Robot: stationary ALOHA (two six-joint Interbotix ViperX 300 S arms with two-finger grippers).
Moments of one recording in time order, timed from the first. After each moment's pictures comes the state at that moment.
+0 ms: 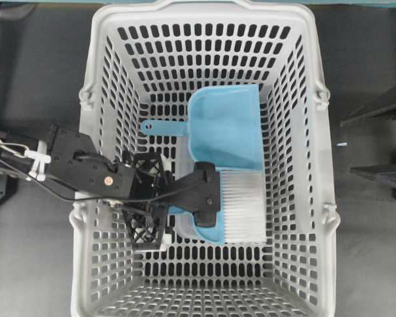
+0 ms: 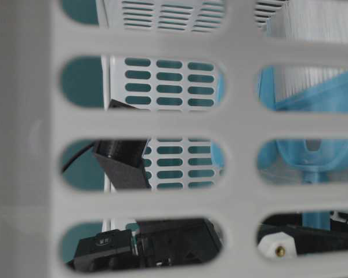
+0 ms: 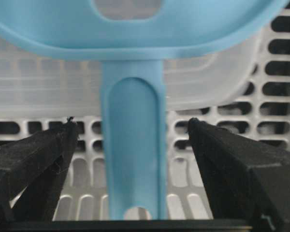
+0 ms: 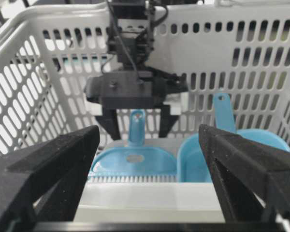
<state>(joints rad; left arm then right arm) -0.17 0.15 0.36 0.04 0.78 -0.22 0.08 -0.98 1.02 0.02 0.18 0.04</state>
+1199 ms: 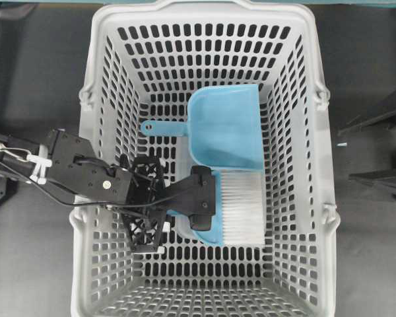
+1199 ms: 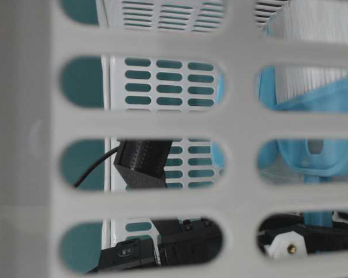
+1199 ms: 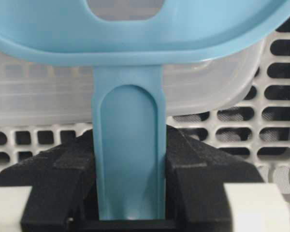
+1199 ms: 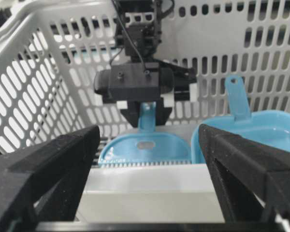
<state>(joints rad) -0.19 0.16 0.40 0.04 0.71 -0.21 0.10 -0.98 1.05 0.02 0.17 0.10</state>
